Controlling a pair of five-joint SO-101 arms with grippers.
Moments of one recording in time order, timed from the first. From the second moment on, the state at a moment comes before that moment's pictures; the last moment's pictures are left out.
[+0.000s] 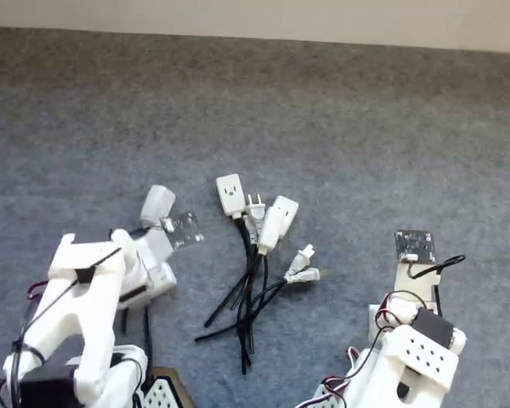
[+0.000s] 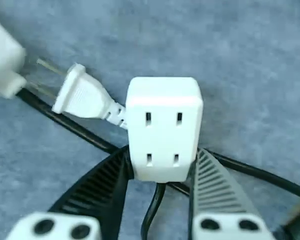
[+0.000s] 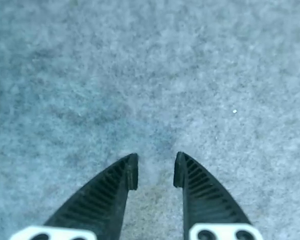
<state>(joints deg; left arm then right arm) -12.4 -20.8 60.8 55.5 -64.1 24.4 -66.9 82.9 64.7 29.6</state>
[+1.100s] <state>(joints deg) -14.4 5.1 -2.6 100.8 -58.2 24.4 -66.9 82.9 64.7 29.6</state>
